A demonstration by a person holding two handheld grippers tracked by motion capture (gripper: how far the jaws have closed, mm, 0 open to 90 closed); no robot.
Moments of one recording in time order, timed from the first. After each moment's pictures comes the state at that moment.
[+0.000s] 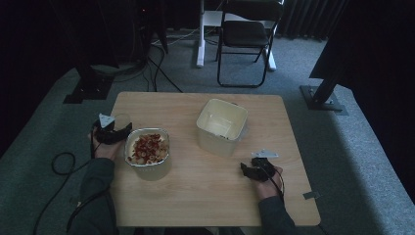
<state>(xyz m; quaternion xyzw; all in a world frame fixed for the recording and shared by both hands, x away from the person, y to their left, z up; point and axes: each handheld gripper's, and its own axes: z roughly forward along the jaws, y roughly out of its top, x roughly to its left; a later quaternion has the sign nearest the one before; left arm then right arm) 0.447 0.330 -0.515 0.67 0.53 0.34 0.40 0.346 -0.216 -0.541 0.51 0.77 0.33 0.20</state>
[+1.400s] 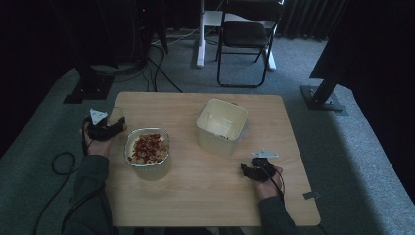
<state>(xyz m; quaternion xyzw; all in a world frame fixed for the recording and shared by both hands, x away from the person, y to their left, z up) 0.434 0.341 -0.475 0.65 0.52 0.37 0.40 0.346 -0.217 -0.542 0.51 0.77 0.33 0.20</state>
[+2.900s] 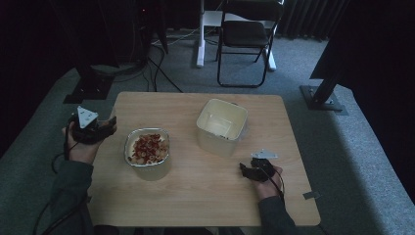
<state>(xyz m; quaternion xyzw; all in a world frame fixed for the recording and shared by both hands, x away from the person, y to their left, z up) 0.377 0.334 -0.407 0.69 0.46 0.41 0.37 0.347 -0.216 -0.545 0.50 0.77 0.33 0.21</state>
